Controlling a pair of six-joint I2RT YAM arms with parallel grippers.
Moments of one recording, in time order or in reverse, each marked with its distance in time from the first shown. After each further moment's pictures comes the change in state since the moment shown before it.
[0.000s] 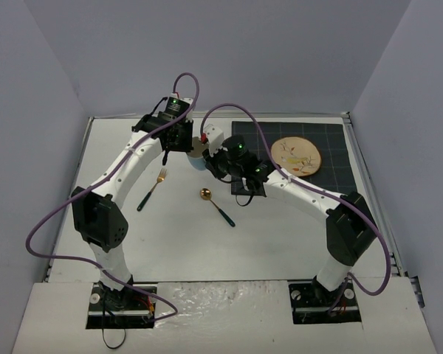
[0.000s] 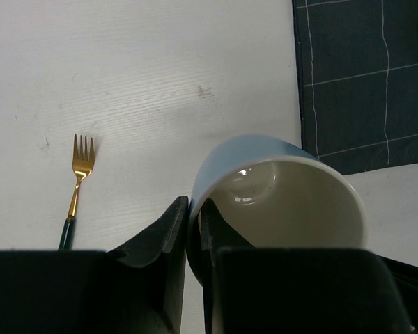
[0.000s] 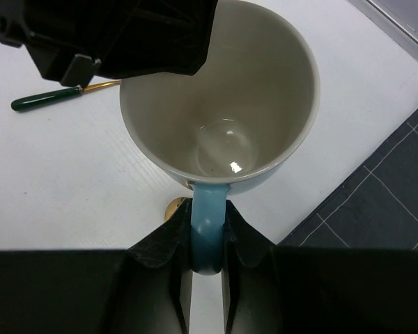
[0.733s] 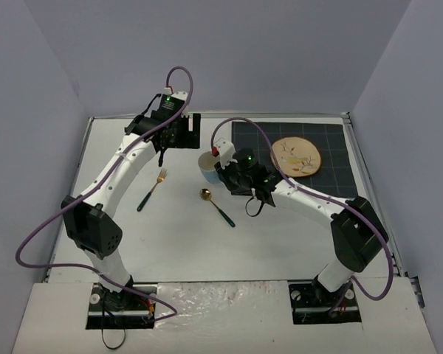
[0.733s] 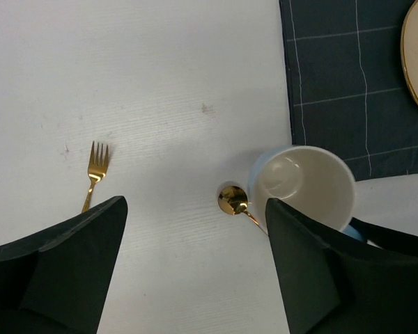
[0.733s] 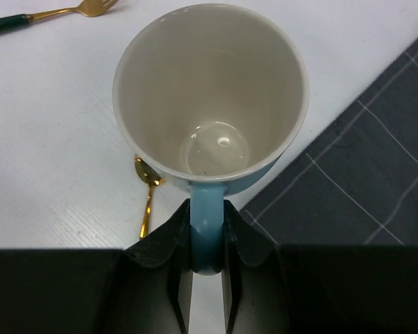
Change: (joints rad) left arm -0.002 -0.074 -0.005 0.019 -0.040 -0.017; right arm -0.036 -0.076 -0.204 0.046 0.022 -0.032
